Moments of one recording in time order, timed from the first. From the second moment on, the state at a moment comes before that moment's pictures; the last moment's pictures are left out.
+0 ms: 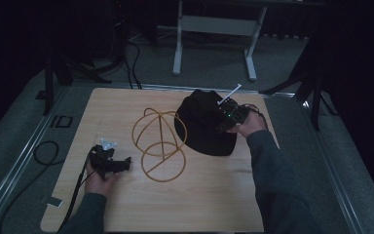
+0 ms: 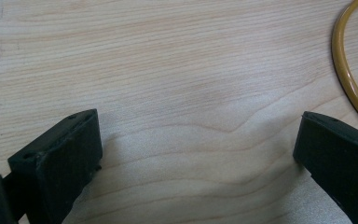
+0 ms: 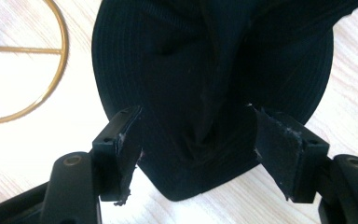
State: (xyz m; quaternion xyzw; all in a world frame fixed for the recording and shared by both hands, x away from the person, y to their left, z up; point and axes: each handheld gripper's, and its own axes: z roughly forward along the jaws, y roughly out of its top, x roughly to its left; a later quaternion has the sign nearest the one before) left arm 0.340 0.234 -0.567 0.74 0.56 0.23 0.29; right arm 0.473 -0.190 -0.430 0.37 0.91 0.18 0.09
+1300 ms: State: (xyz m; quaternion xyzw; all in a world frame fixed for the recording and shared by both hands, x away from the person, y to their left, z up) left arm 0.340 0.234 -0.567 0.74 0.56 0.23 0.29; right arm 0.515 -0.166 -0.446 0.41 0.89 0.18 0.07
